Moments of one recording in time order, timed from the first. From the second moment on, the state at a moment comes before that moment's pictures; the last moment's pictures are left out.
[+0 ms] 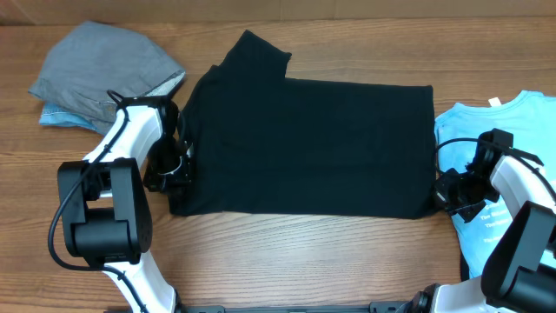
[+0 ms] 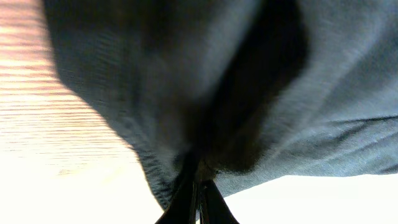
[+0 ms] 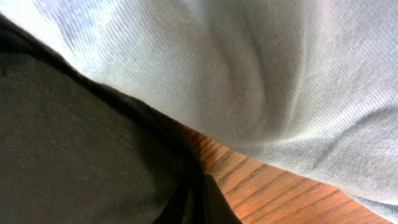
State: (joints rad) left arm 0.04 1.98 1.32 -1.27 0.04 0.02; right arm -0.39 1.68 0.93 -0.91 -0.15 0.49
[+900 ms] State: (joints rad) left arm 0.04 1.98 1.48 -1.34 -0.05 0.03; right arm -0.39 1.68 0.95 -0.95 -0.15 0.49
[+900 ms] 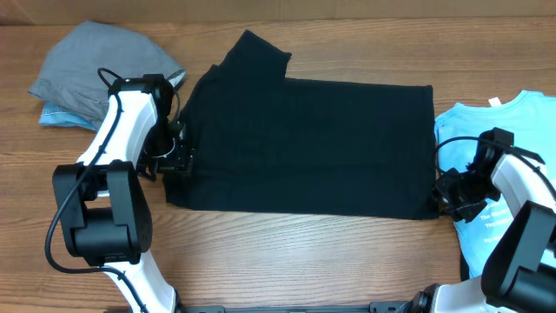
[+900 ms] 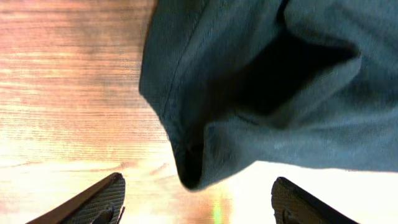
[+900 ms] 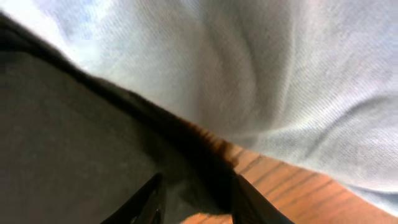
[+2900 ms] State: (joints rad) left arm 0.03 1.69 1.79 -1.50 0.16 -0.19; right arm -0.39 1.33 1.17 -1.06 -0.54 0.33
